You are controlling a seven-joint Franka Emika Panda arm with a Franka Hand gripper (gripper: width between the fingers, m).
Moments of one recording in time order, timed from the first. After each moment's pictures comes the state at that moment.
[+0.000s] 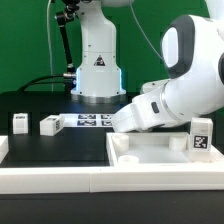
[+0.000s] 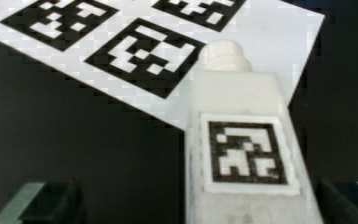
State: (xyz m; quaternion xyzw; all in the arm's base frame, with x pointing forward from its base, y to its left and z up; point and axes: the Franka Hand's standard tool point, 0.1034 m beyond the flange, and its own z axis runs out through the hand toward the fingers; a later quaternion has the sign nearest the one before) arm 0.385 0.072 0.004 0.85 0.23 -0.47 0.08
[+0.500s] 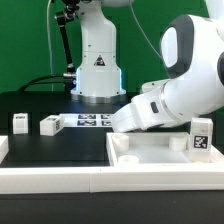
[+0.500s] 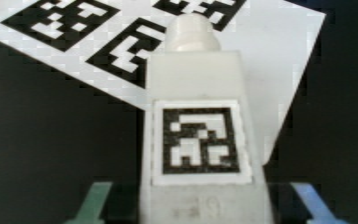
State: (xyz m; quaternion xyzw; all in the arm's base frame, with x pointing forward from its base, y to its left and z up) arm 0.385 0.071 0.004 0.85 0.22 -0.47 0.08
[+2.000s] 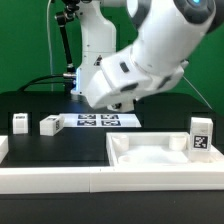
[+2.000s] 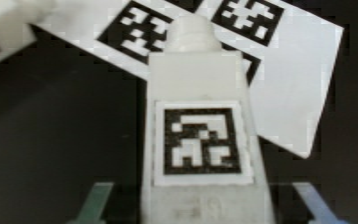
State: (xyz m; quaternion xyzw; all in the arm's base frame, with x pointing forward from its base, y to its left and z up) arm 0.432 0.023 0.072 0.90 0.23 -0.38 0.02
